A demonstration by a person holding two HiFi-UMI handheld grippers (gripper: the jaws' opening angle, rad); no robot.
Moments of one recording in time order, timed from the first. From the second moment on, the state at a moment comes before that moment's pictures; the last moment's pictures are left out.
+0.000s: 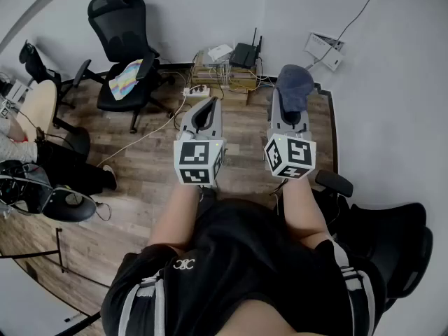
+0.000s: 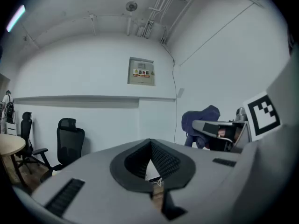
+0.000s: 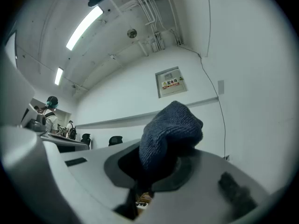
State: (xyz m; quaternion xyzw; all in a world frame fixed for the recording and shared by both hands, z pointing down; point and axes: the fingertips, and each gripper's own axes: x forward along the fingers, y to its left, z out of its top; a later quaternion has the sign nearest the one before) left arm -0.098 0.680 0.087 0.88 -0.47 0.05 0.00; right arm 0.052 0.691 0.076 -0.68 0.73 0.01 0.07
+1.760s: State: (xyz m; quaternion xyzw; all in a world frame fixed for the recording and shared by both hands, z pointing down) left arm -0.191 0.446 0.090 0.92 -0.39 0.05 0.03; right arm -0.060 0.484 0.075 -0.74 0.68 0.02 0.04
